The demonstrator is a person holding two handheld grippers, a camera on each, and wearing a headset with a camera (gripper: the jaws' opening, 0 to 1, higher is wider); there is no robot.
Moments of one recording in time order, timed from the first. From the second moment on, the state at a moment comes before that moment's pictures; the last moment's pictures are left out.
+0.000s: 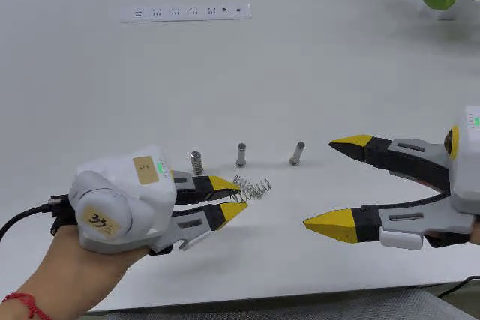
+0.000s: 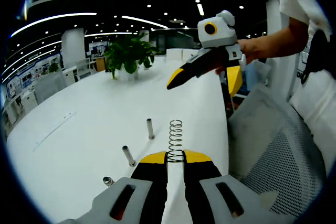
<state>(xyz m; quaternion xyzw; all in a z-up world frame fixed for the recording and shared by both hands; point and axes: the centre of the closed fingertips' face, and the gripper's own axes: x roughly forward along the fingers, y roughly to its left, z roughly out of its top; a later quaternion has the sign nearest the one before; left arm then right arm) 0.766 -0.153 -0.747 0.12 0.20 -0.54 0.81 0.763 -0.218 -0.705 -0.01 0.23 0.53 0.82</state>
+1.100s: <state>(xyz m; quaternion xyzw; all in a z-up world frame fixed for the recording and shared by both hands) 0.766 -0.180 -0.686 0.01 0.14 -0.54 0.83 0.773 -0.182 -0.664 0.18 0.22 0.51 0.81</state>
